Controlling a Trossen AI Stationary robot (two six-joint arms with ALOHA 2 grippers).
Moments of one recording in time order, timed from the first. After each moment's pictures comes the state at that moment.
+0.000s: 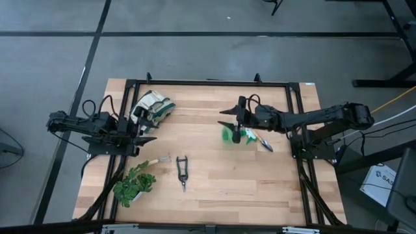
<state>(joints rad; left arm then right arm) -0.16 0.18 0.20 0.23 -0.09 0.13 -0.04 1.32 0.71 0.43 0.16 -0.12</state>
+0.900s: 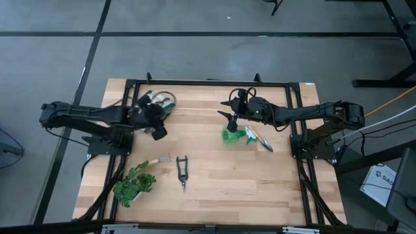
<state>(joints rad) 0.02 0.96 0.76 -0.80 -0.60 -0.23 -0.19 1.43 0.71 0.43 0.14 -0.12</state>
